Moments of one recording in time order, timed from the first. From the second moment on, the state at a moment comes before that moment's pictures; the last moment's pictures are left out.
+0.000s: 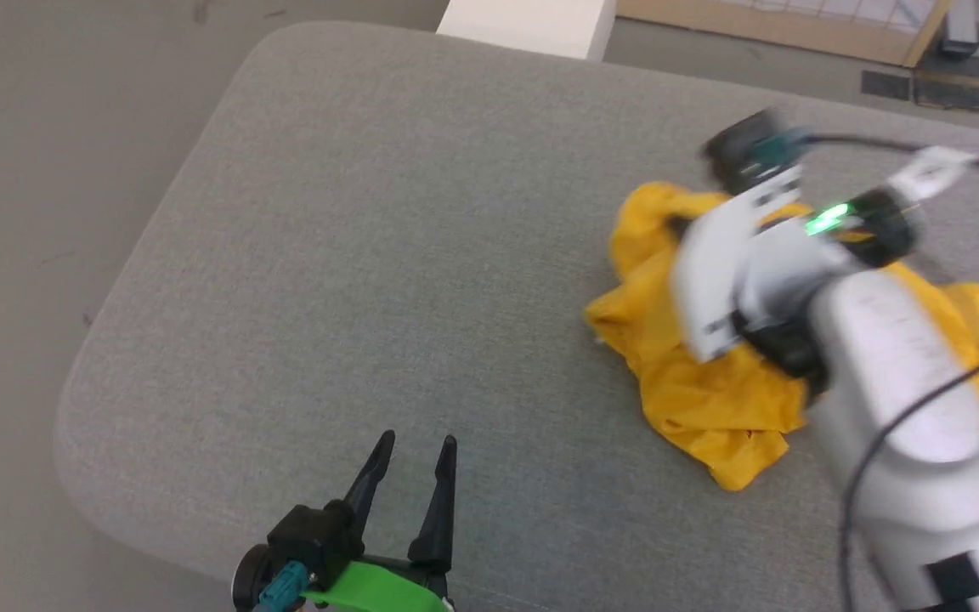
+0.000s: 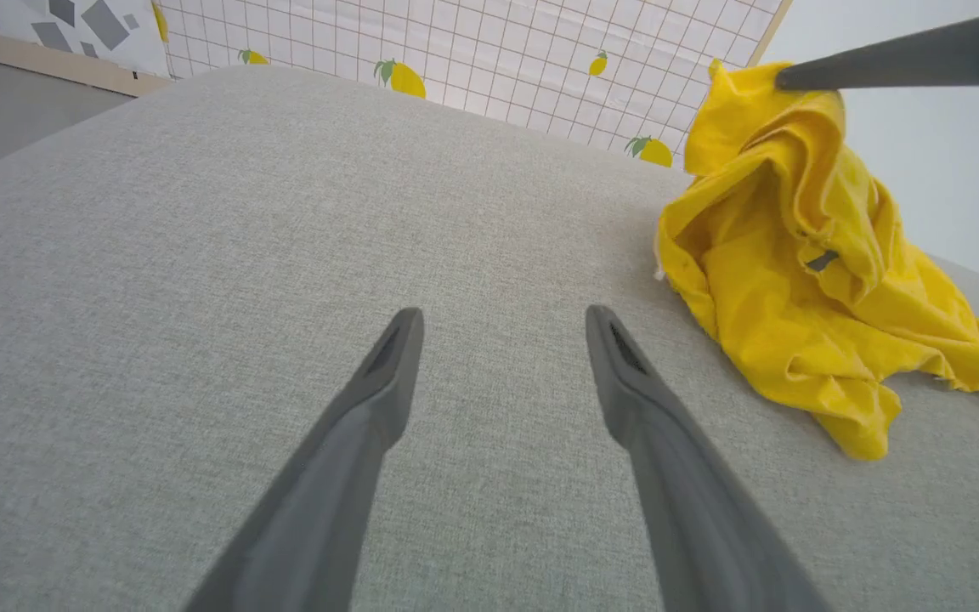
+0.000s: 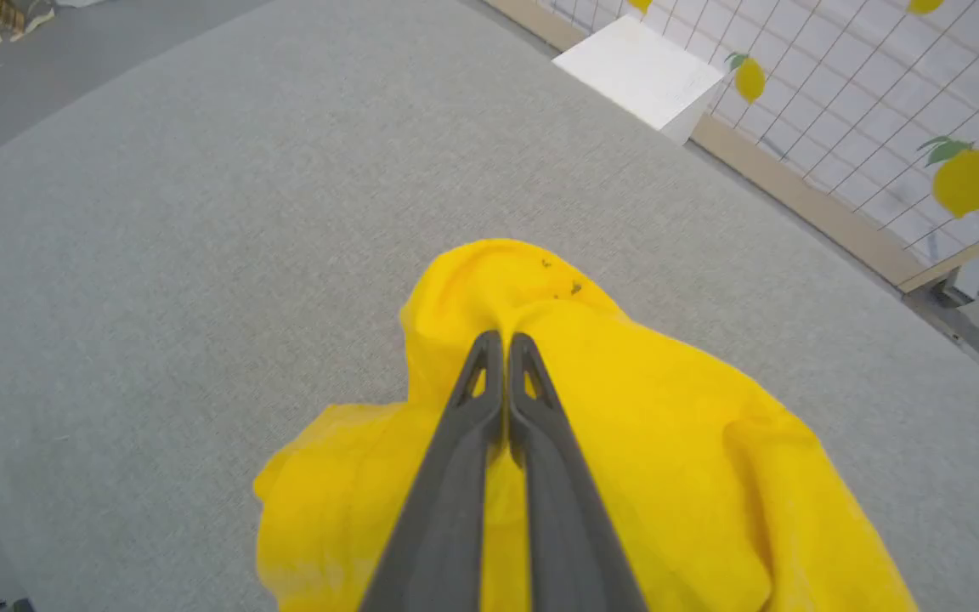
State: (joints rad) left arm 0.05 0.05 -0.34 0.07 -0.32 -0.02 -0.26; right arm -0.68 -0.16 0.32 0.33 0.25 0.13 0.65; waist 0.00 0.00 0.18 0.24
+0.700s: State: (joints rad) left arm 0.03 0.05 -0.29 0.07 -0.29 -0.01 -0.26; right arm -0.63 -0.17 0.22 0.35 0.33 0.13 0.38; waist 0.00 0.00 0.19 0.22
